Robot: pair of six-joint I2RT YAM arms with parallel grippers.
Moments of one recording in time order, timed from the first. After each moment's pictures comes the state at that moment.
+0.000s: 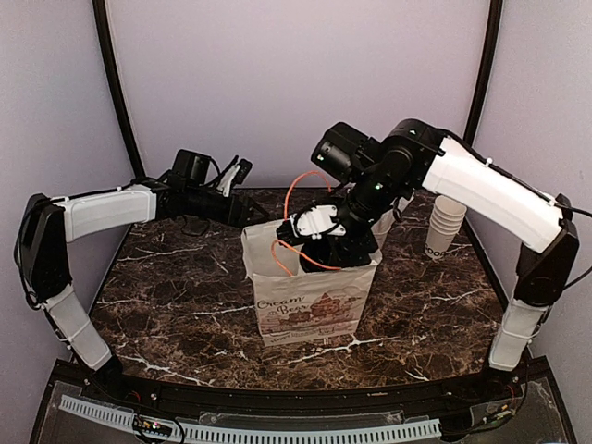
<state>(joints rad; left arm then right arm) -0.47 1.68 1.29 -0.23 0.55 -0.14 1.02 1.79 2.00 -1.35 -0.10 -0.85</state>
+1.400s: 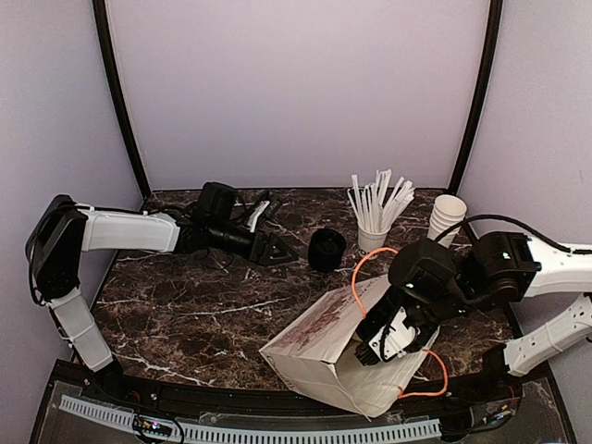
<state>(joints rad) -0.65 1.73 1.10 0.02 0.72 -0.27 1.34 1.17 1.07 -0.99 0.25 -1.09</state>
